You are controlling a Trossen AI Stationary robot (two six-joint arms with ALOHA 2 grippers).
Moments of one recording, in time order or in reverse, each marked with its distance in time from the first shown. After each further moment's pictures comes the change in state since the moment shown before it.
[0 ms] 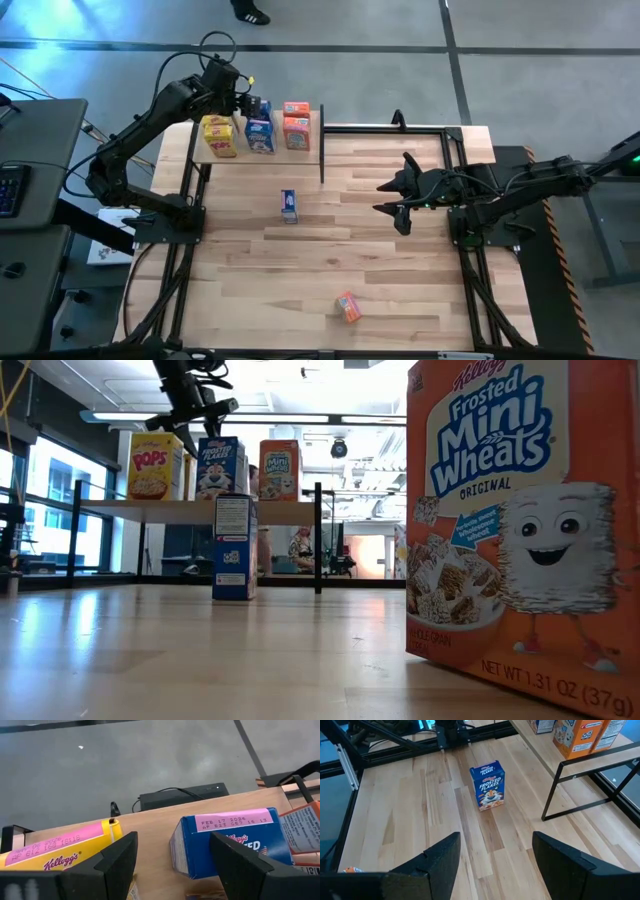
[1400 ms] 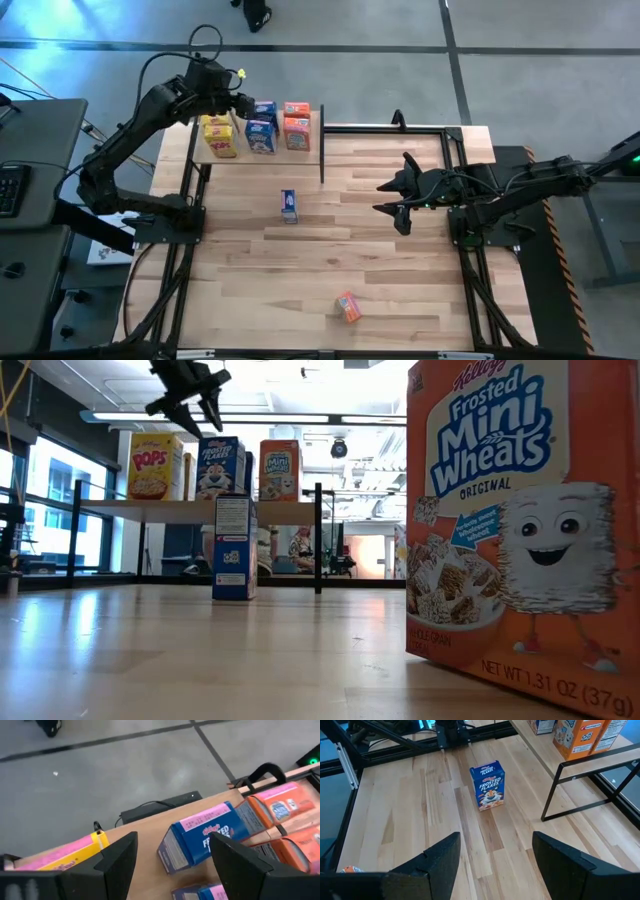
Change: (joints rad) left arm -0.002 -0.097 0.000 0.046 0.101 0.126; right arm 0.000 0.000 0.000 0.000 0.000 -0.008
